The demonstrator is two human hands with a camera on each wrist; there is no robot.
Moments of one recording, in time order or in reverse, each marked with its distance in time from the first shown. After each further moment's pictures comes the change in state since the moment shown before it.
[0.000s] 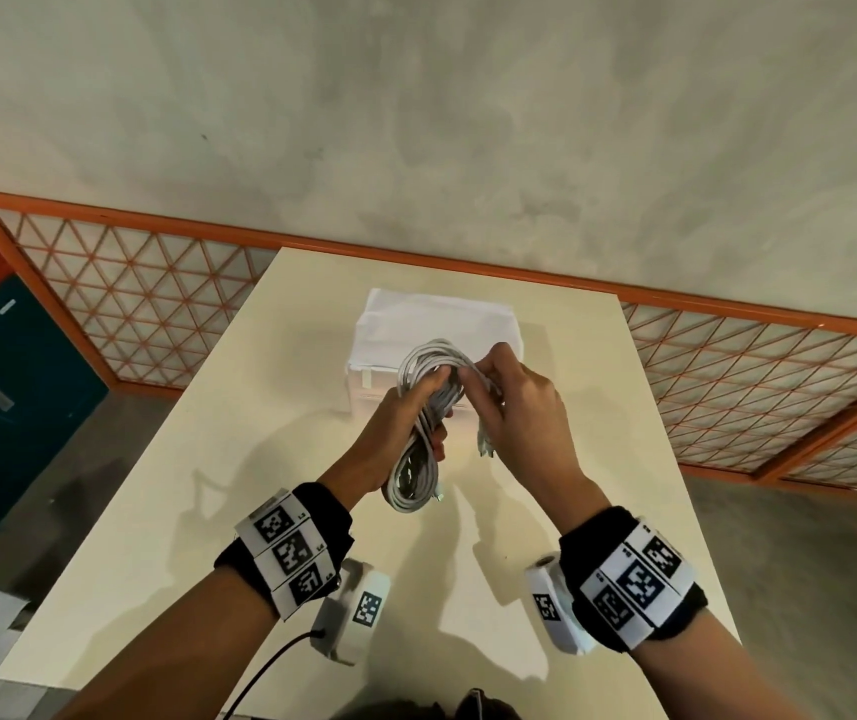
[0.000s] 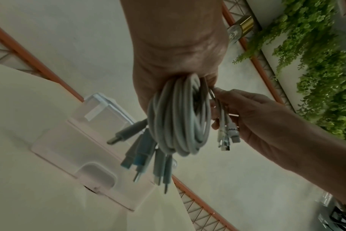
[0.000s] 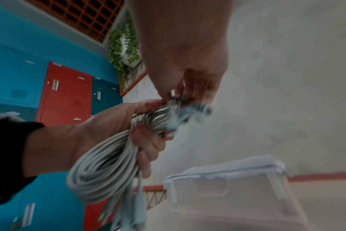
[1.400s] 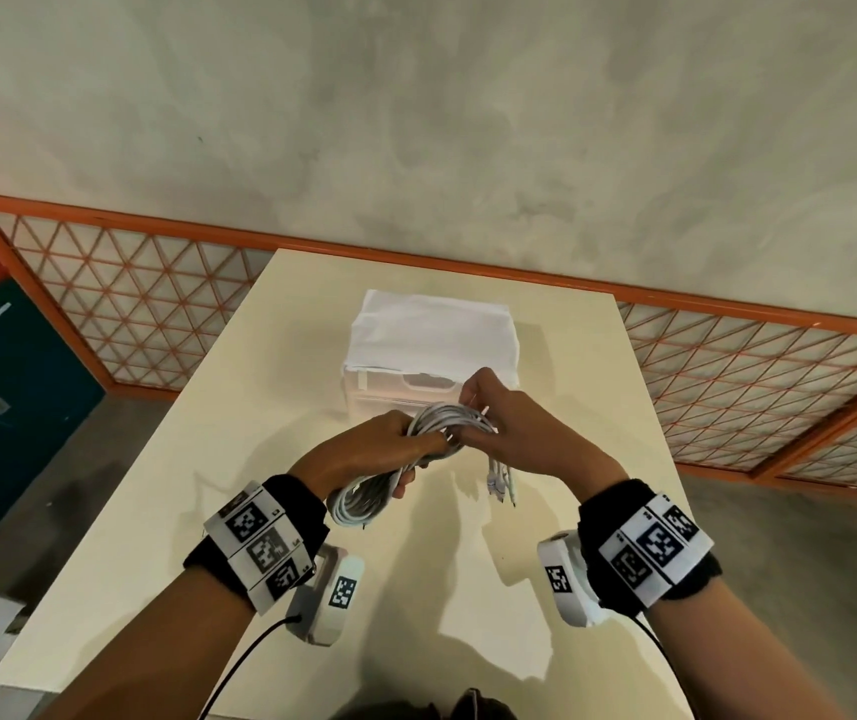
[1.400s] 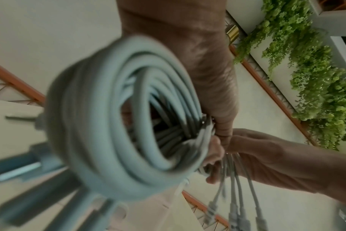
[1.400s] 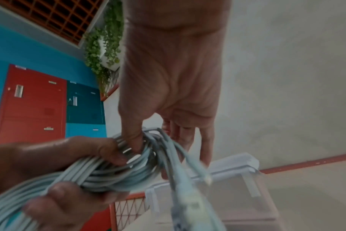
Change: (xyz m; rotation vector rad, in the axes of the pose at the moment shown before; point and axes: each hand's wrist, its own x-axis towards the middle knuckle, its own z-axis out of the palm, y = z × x) left_hand -0.010 0.005 -0.019 0.617 -0.233 -0.133; right_hand 0.010 0.021 -0.012 0.212 -0.667 0.118
